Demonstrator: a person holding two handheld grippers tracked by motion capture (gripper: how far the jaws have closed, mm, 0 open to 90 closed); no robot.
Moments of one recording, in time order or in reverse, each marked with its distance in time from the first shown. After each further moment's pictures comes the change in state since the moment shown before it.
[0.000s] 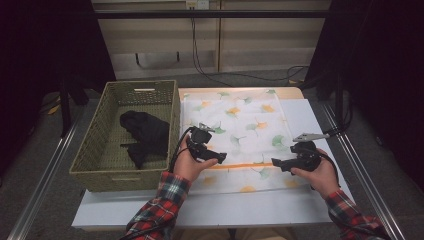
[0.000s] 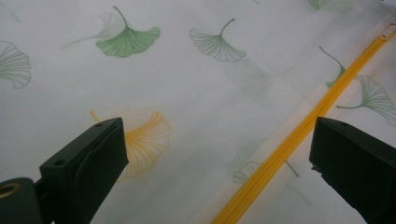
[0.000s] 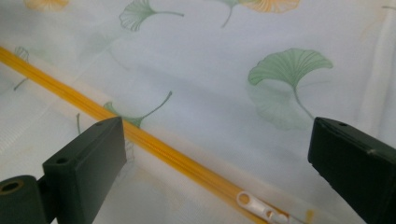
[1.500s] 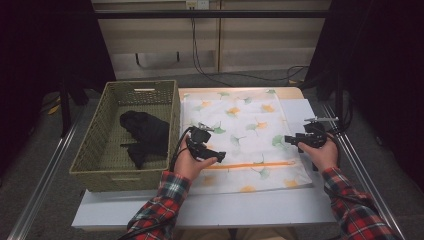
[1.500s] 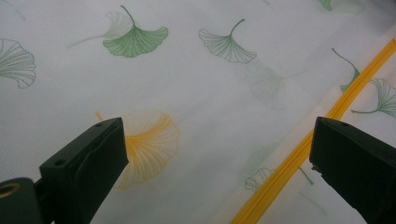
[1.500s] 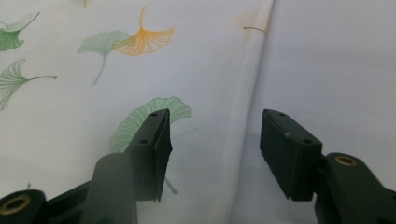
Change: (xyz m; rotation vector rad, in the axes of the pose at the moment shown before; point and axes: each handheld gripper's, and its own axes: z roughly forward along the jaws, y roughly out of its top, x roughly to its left) left arm 0.003 -0.001 0.007 -0.010 0.019 -0.012; right arm -0.072 0.022 0.024 -0.012 -0.141 0.228
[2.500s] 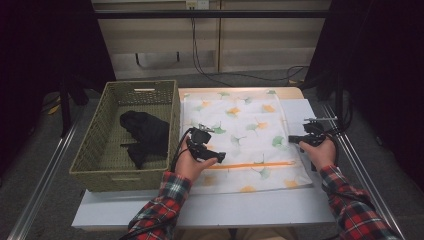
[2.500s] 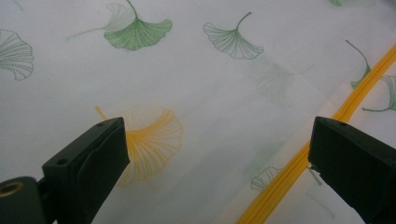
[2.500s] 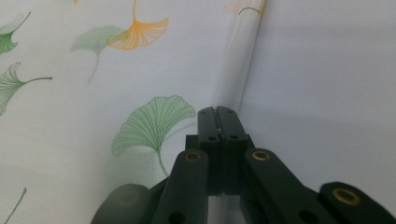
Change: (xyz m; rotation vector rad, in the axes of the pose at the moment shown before) left arm 0.001 -0.003 0.005 0.010 0.006 -0.010; right arm -0.001 0.001 0.004 0.051 0.006 0.068
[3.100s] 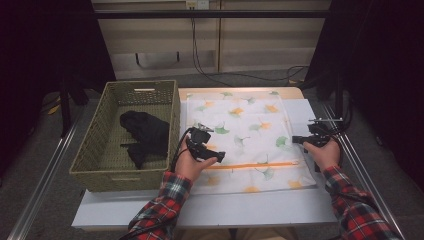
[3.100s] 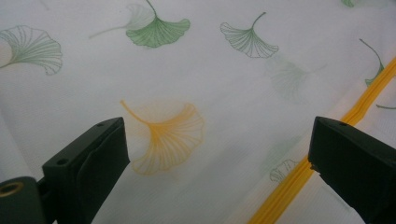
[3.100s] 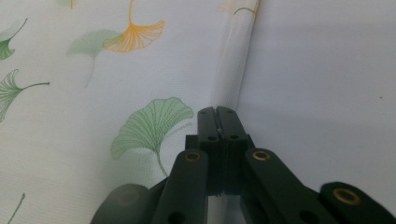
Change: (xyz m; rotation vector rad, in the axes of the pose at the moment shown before) left arm 0.000 0.000 -0.001 -0.017 0.015 -0.007; right arm -0.011 -0.004 -0.006 -0.009 -0.009 0.029
